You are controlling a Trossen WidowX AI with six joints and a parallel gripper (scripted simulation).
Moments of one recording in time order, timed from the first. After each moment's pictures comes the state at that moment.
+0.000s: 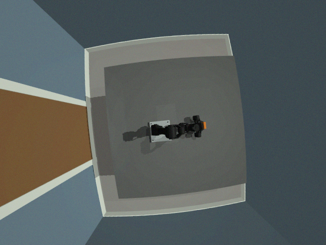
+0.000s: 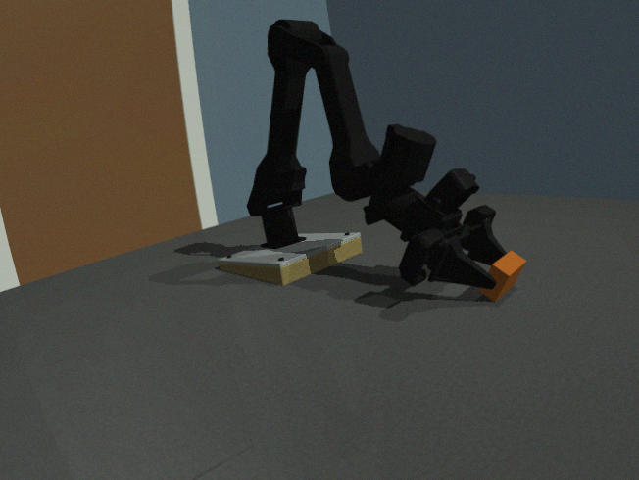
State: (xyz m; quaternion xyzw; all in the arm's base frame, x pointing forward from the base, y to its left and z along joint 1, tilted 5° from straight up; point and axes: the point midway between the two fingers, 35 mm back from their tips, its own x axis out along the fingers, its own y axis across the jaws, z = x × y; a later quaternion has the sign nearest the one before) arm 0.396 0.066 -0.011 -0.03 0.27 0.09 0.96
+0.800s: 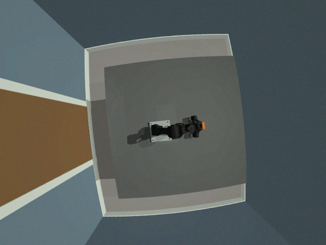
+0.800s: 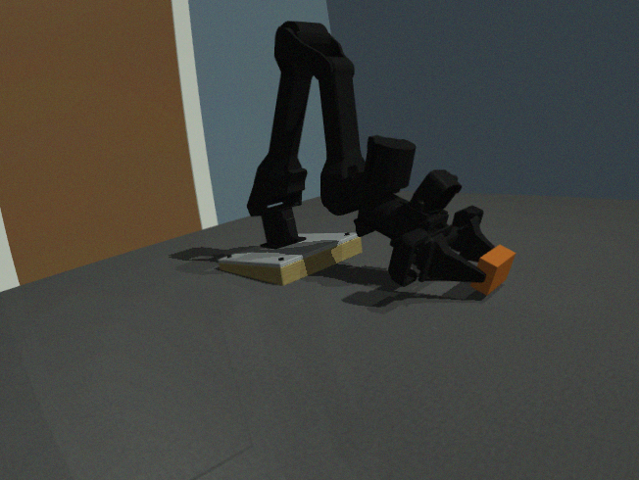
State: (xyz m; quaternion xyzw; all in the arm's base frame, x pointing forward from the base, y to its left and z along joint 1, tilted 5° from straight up) arm 0.381 0.063 -0.007 -0.03 0.21 0.09 0.97
